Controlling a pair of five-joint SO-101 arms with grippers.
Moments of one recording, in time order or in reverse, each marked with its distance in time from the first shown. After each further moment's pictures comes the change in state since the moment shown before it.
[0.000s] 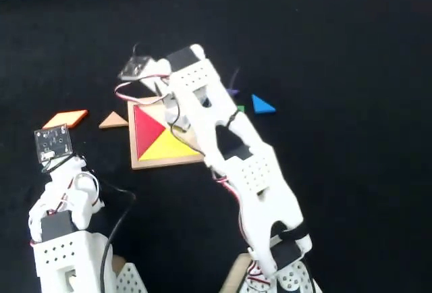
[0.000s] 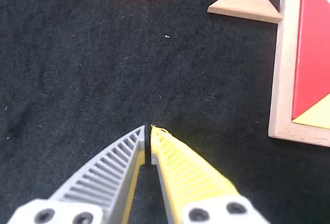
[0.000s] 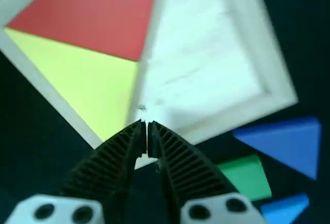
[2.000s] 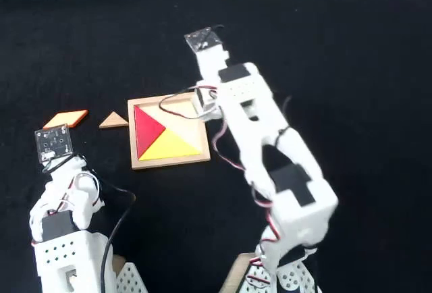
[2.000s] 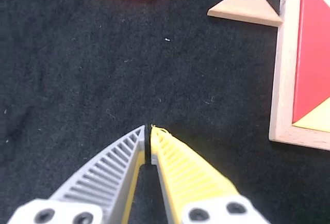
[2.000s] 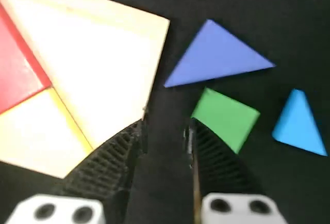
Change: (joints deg) left arm 0.0 0.0 0.7 -1.5 0.0; right arm 8.0 -30.9 49.8 -33.1 -31.5
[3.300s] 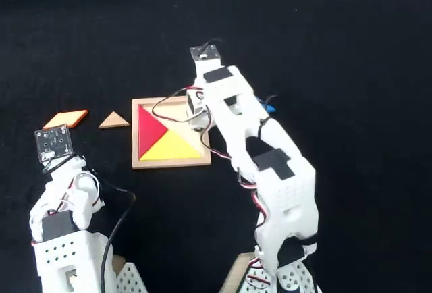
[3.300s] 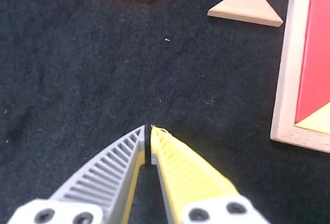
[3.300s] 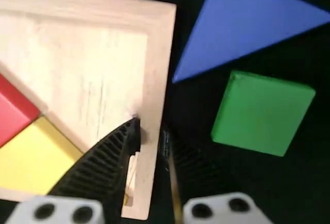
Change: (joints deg) left arm 0.0 0.0 0.0 0.0 0.0; right arm -1.1 9.8 -1.1 1.8 -13.0
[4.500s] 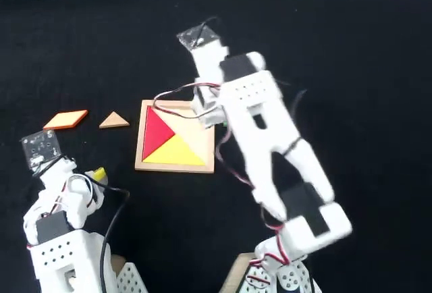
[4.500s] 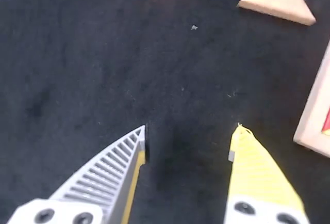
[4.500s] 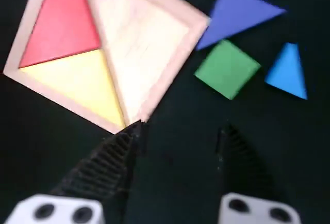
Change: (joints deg) left arm -4.7 0.0 -1.7 4.3 0.6; right arm 2.5 -26.5 -0.7 18.5 17.1
